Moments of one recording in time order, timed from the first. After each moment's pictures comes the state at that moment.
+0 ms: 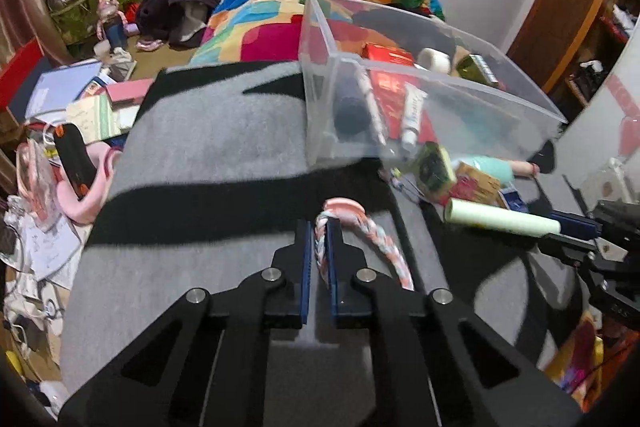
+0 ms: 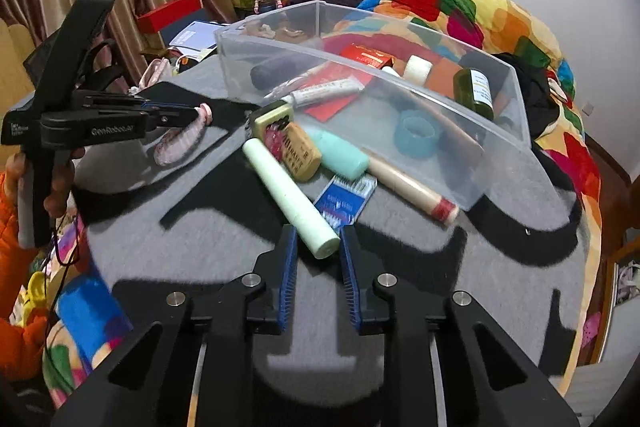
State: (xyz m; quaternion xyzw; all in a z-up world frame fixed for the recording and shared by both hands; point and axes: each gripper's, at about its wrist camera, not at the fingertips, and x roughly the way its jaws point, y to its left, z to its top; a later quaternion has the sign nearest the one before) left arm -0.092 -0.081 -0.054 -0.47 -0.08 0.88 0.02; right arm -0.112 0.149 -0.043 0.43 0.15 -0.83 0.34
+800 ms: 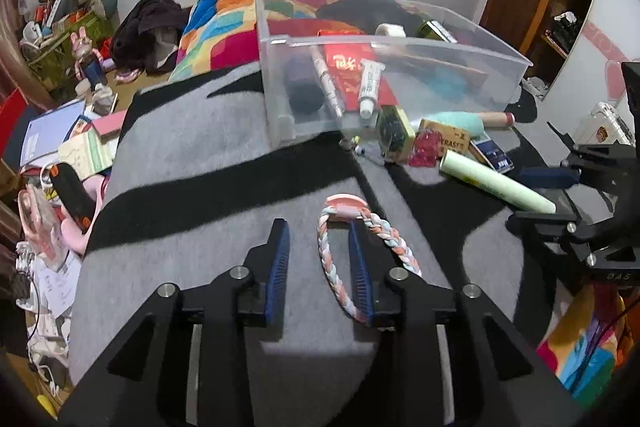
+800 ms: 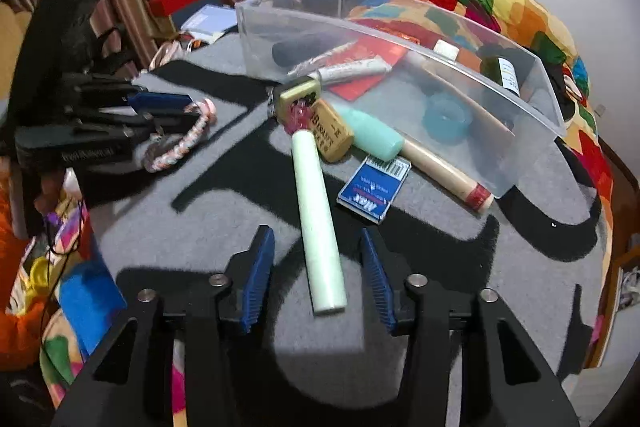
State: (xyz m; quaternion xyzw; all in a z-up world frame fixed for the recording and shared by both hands) left arm -0.083 -0.055 -0.056 -0.46 0.00 0.89 0.06; right arm -0.111 0.130 -0.057 0.44 0.16 -0.81 0.35
